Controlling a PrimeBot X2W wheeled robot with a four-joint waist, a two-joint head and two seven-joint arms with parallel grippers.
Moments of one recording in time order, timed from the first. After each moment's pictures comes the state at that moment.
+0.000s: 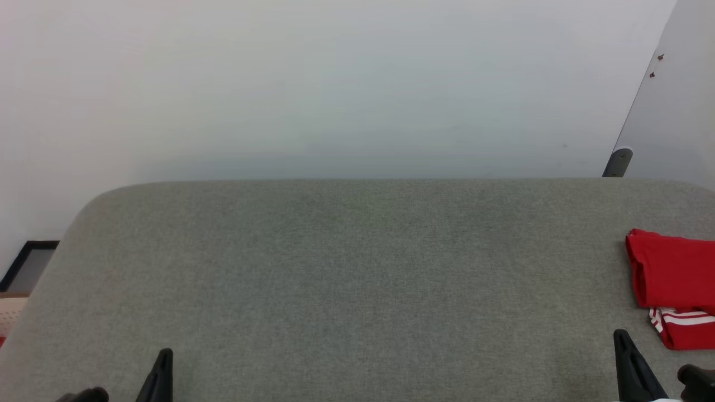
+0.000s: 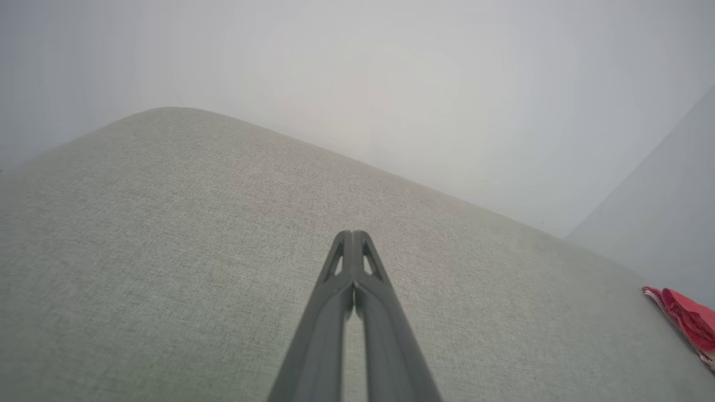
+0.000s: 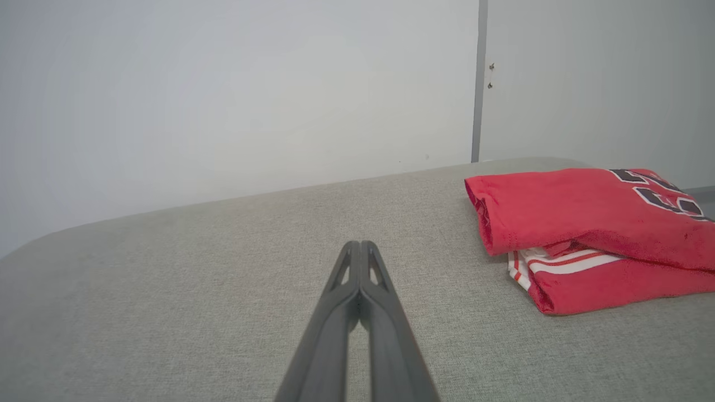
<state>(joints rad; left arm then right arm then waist) 0.11 0.25 0.01 0.24 -0.62 -0.13 -0.20 0.07 -0.09 -0.10 0.22 0.25 0.13 -0.19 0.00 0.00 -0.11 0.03</state>
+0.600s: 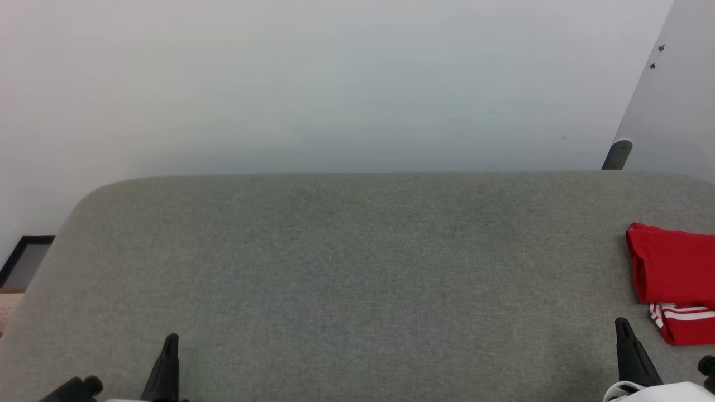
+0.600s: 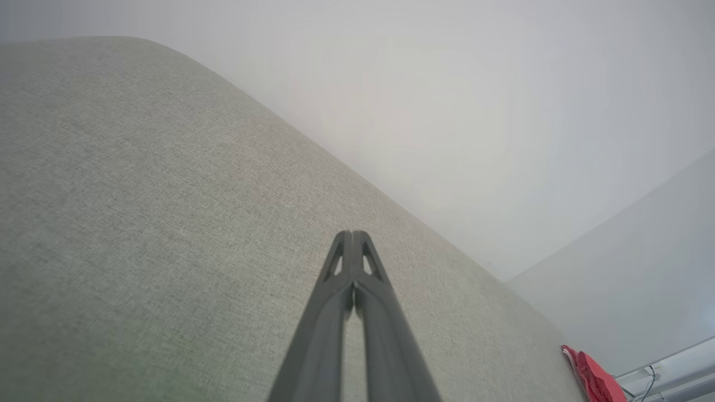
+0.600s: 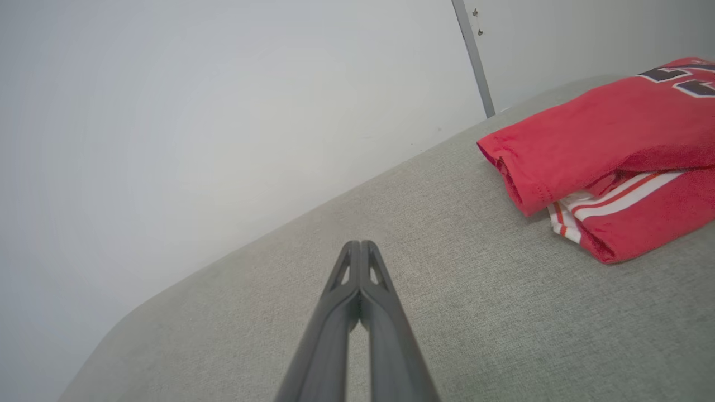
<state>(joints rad) 0.06 0.20 0.04 0.24 -0.87 -0.13 -0.12 0.04 -0.08 -0.10 0.22 0.60 0.13 -0.12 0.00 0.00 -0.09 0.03</state>
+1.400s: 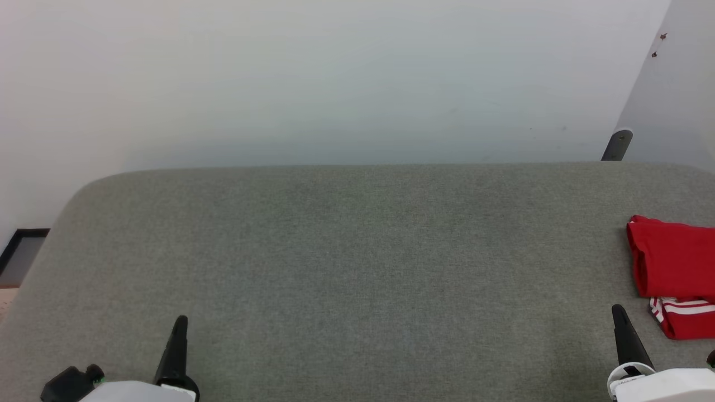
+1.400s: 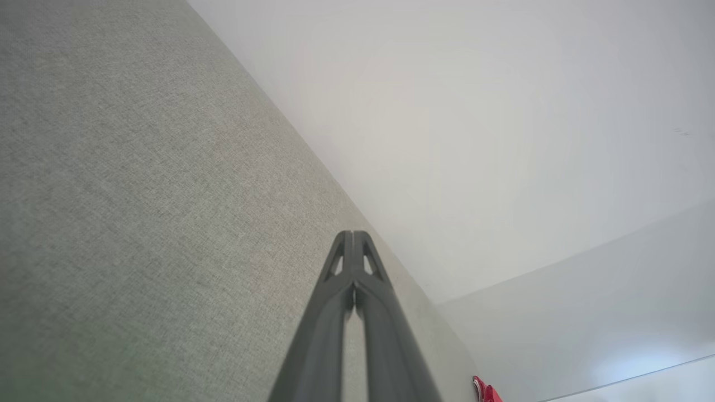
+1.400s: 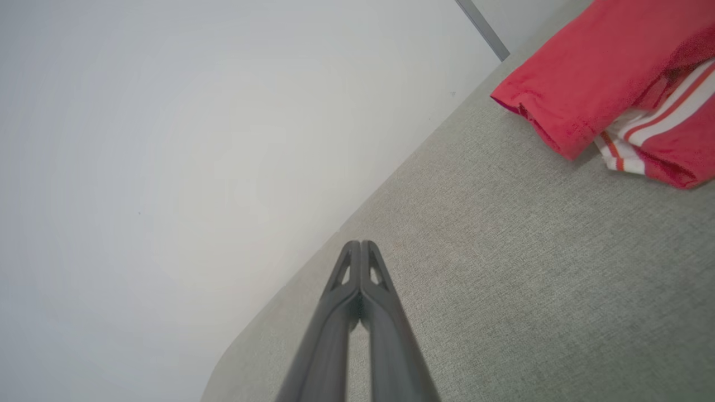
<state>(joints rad) 0.00 0.15 0.06 0.24 -1.12 -0.13 -0.04 -0.01 -0.07 -0.10 0.23 0.94 0.13 -0.04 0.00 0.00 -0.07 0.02</state>
